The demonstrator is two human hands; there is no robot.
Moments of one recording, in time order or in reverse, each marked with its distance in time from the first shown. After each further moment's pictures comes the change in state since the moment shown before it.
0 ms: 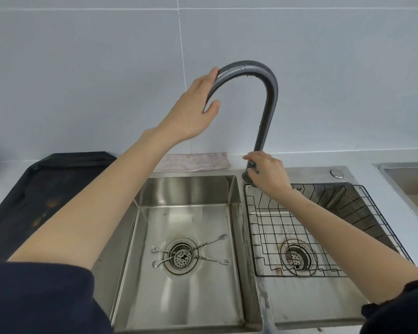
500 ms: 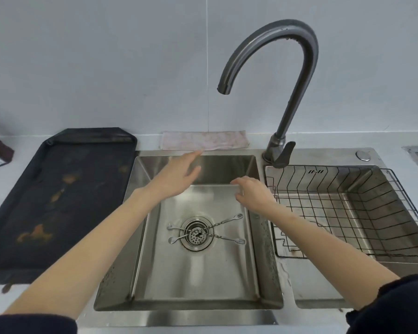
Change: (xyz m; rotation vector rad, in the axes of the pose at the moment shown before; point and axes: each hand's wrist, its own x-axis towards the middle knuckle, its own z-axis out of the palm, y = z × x) left_hand -0.115 -0.100 0.061 -0.051 -0.350 -0.252; right_hand -0.038 -0.035 0.088 -0.064 -0.448 0.015
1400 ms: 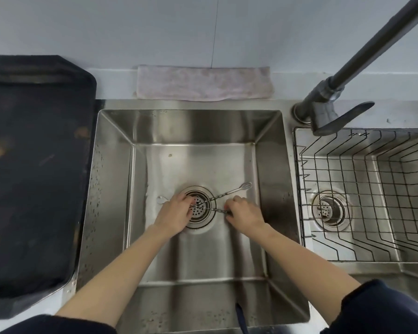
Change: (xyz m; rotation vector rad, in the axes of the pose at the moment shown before) left_hand 0.003 -0.130 0.182 0.156 -0.443 -0.232; right_hand 0.034 0.023 0.156 -0.156 -0.440 0.163
